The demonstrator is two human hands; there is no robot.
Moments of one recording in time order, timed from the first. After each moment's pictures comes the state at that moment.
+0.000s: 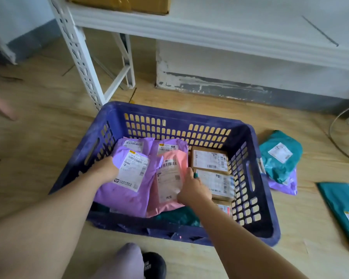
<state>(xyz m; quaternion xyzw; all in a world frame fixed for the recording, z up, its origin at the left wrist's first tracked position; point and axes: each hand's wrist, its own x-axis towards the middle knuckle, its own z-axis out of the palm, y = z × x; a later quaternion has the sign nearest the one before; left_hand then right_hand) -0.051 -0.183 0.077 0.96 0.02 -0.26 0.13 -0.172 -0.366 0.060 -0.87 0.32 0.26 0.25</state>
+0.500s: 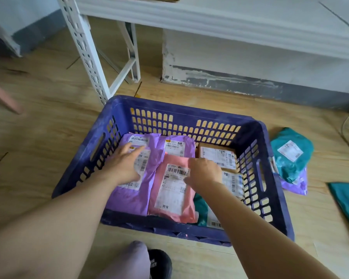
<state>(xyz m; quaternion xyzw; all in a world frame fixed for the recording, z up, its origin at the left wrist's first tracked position) -0.056 -0.193 0.070 0.95 -0.19 -0.25 0.10 -0.148 -0.382 0.072 -0.97 0.17 0.17 0.06</state>
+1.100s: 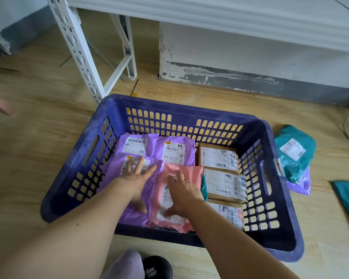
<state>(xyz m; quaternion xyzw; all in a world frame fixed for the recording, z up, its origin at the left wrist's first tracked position) -0.066 -0.218 0.043 0.87 -0.26 -0.40 -0.10 -0.153 -0.350 0.021 -0.96 0.06 0.25 0.10</state>
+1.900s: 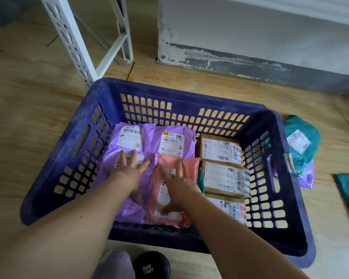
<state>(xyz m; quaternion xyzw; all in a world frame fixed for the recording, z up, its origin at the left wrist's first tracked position) -0.047 -0.224 -0.001 0.87 -0.23 -0.40 -0.17 -0.141 -0.352 -0.001 -0.95 0.04 0.31 0.09</state>
